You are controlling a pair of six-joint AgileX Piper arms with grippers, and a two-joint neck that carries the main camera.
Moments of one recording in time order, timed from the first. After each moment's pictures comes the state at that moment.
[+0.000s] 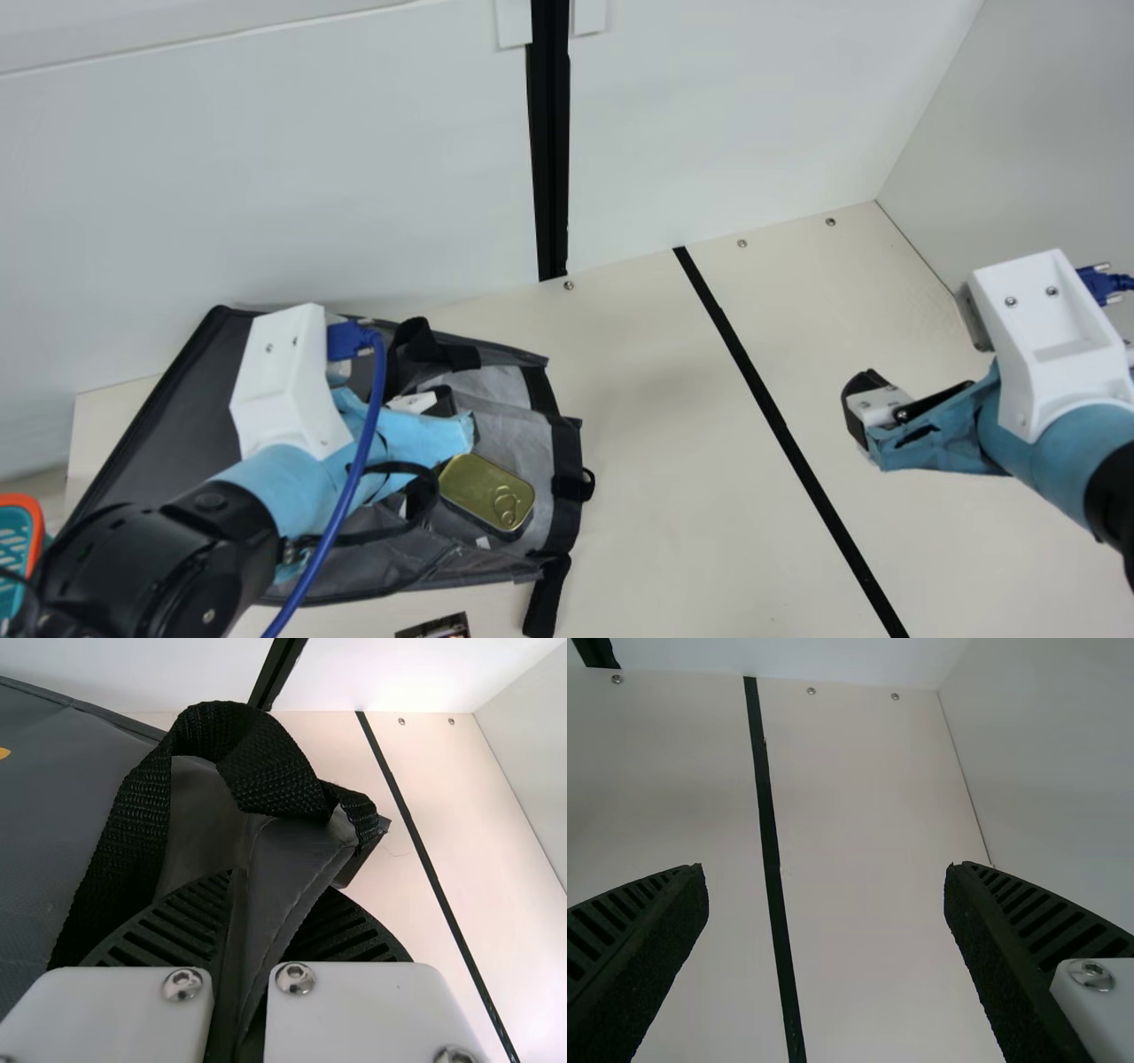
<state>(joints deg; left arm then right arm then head) -42.6 90.8 -83.7 -2.4 37.8 -29.4 -14.5 53.4 -69.3 -8.1 60.6 -10.6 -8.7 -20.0</state>
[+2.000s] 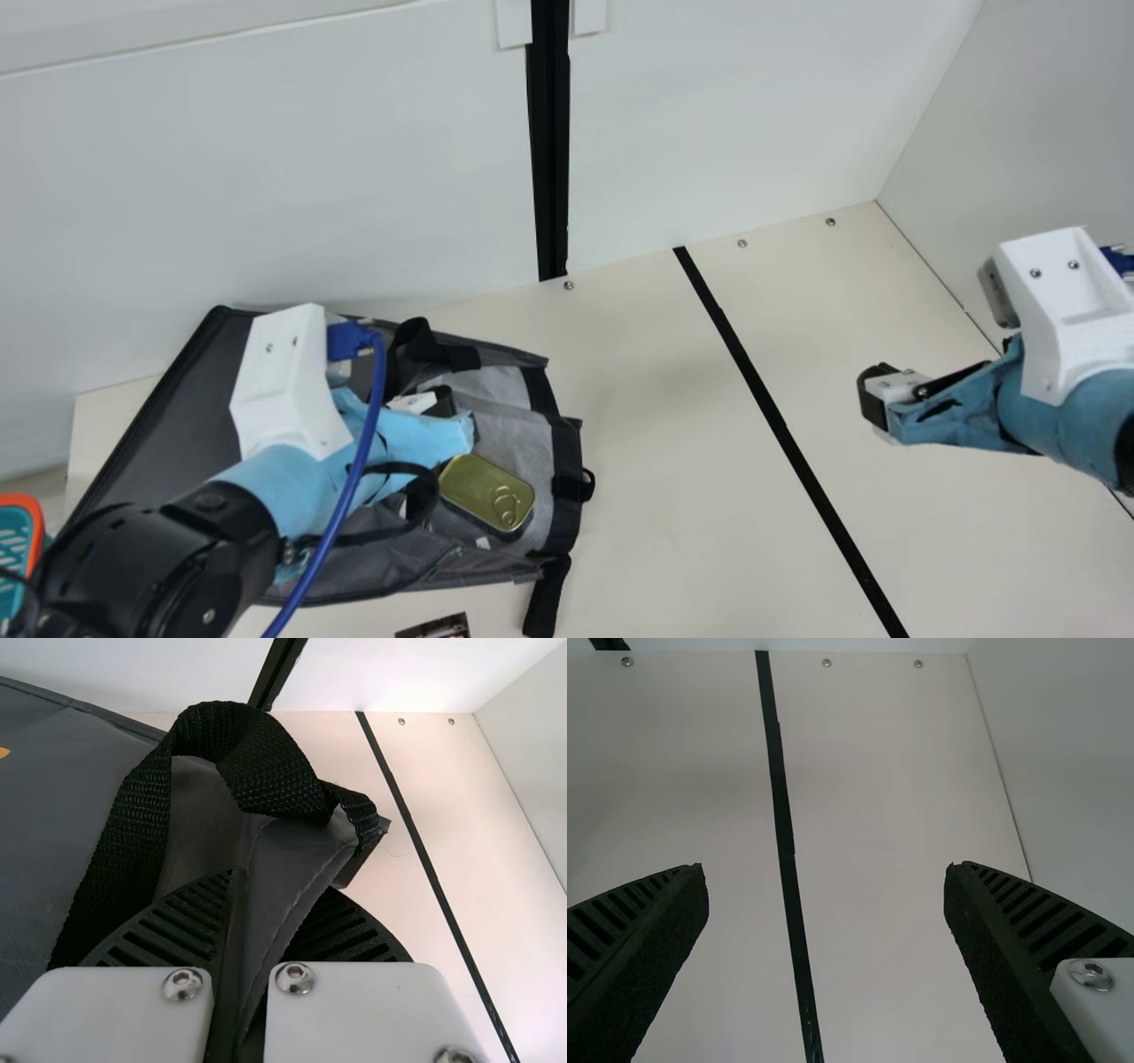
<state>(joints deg) -42.6 90.8 -83.7 -2.4 37.8 -29.4 -25.4 59.6 -72.5 4.5 63.1 -21.7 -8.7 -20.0</state>
